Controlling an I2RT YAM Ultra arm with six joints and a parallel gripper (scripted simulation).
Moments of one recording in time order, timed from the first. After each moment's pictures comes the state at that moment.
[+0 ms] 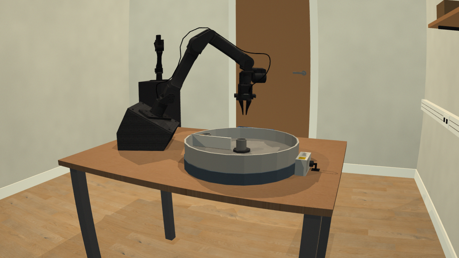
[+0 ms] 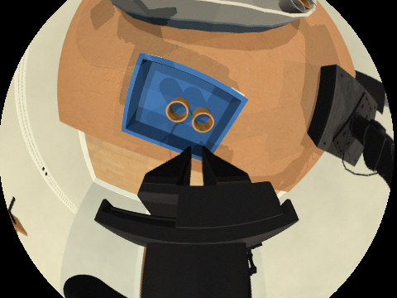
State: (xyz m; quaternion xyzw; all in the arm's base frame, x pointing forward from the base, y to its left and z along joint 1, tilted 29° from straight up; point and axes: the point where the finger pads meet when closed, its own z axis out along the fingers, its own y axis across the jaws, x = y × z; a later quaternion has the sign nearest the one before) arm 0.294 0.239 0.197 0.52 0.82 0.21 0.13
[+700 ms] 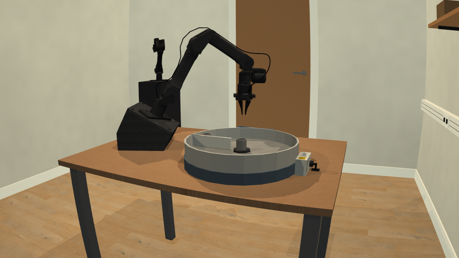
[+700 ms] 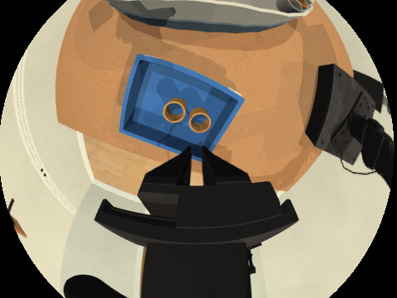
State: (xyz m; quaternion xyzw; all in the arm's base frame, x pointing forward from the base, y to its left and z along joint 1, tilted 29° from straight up) arm 0.291 0.238 0.196 0.52 0.82 0.20 0.12
